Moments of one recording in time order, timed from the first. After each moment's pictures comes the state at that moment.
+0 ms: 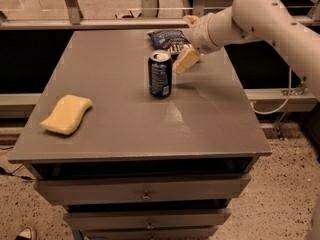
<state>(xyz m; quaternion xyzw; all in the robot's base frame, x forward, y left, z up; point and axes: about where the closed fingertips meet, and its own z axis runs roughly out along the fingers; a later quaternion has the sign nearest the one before) 0.741 -0.084 0.900 -0.59 0.65 0.03 0.47</state>
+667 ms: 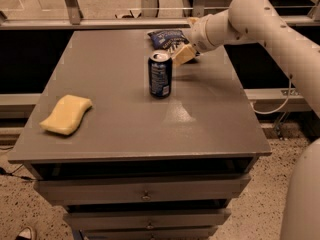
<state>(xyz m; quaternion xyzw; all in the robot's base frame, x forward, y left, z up) 0.776 -0.087 0.890 -0.52 0.70 0.07 0.48</state>
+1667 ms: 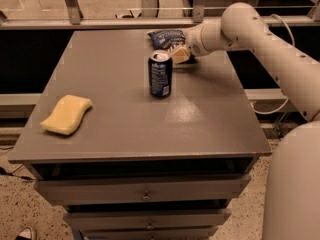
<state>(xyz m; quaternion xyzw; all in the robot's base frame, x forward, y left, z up) 0.809 -0.087 0.859 -0.46 0.74 0.10 0.48</state>
